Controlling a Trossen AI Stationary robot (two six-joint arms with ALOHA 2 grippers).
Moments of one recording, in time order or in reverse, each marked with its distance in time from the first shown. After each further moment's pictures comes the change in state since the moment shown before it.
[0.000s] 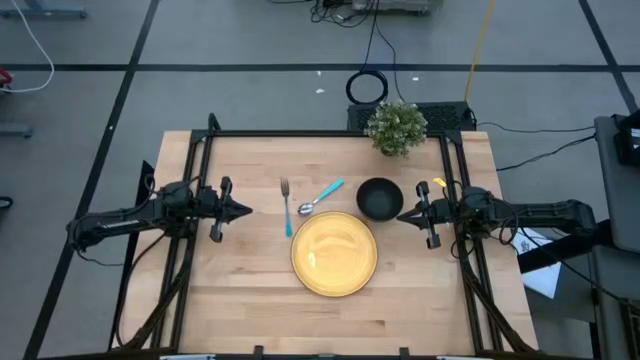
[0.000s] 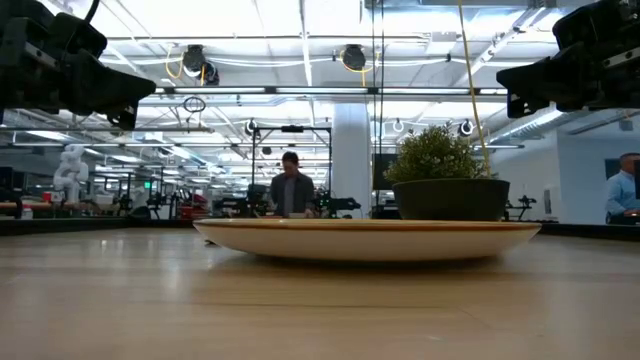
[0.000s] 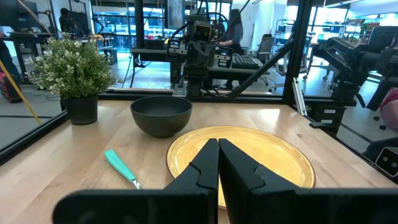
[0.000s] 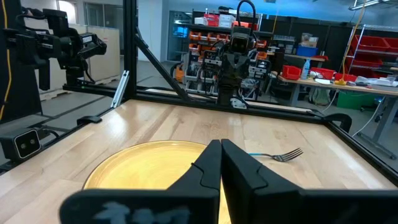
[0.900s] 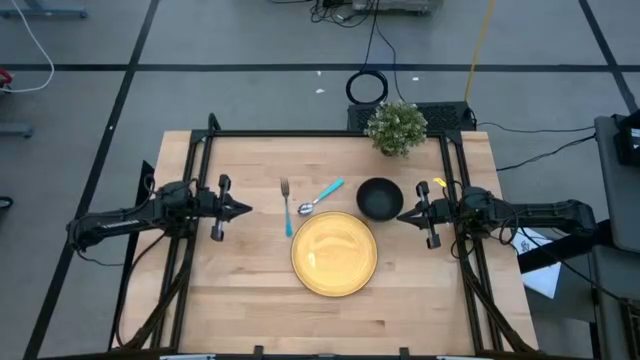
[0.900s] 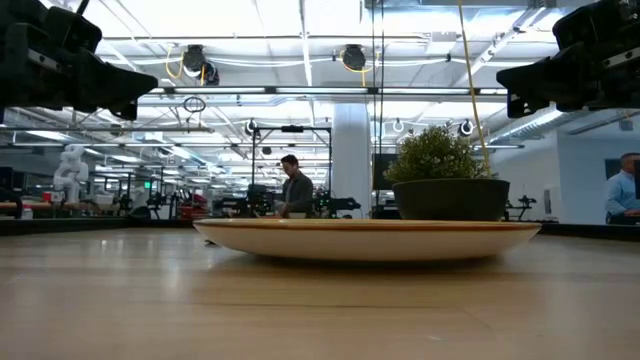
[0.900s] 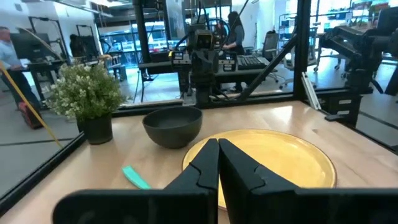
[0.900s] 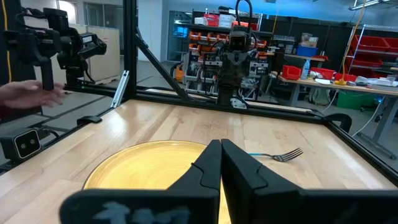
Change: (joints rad) left arm 0.000 0.000 0.000 0.030 -0.018 0.123; right arm 0.000 0.000 0.000 0.000 0.000 0.000
